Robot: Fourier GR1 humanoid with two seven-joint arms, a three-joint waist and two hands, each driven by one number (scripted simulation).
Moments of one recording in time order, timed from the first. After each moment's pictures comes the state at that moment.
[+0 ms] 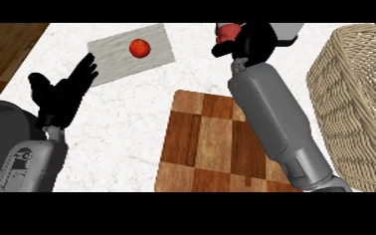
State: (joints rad) left arm -0.28 0.26 0.05 -1.39 0.08 -0.04 0.23; right arm -0.96 -0.01 0.07 -0.90 1.06 -0.51 1.06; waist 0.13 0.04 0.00
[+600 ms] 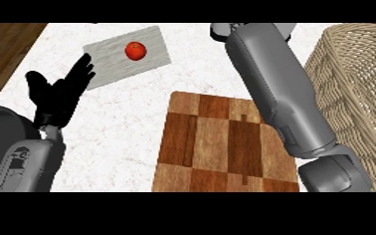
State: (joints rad) left arm -0.29 0.27 0.07 -1.38 0.08 -0.04 0.23; right arm -1.25 -0.03 -0.08 -0.67 1.43 -0.61 1.17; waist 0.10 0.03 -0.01
